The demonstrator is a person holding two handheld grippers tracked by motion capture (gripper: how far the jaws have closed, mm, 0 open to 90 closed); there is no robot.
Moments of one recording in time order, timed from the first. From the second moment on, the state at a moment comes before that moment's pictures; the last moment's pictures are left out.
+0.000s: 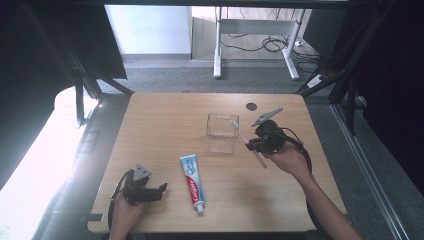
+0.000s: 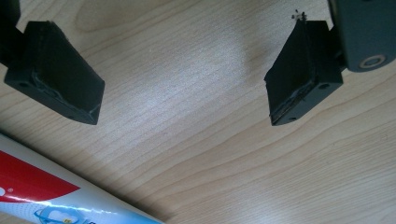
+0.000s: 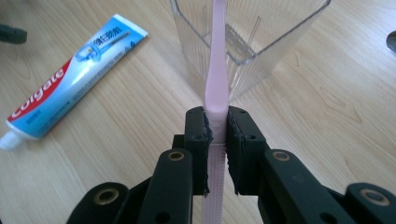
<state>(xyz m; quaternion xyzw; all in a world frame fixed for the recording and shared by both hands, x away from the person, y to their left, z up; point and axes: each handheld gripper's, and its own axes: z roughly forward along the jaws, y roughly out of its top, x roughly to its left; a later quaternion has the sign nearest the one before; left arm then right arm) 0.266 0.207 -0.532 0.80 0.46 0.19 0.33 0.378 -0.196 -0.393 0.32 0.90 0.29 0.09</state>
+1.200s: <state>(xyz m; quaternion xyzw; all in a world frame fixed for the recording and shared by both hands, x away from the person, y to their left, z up) 0.266 0.207 -0.532 0.80 0.46 0.18 0.33 0.425 -0.159 -0.368 0.34 0.85 0.38 0.10</state>
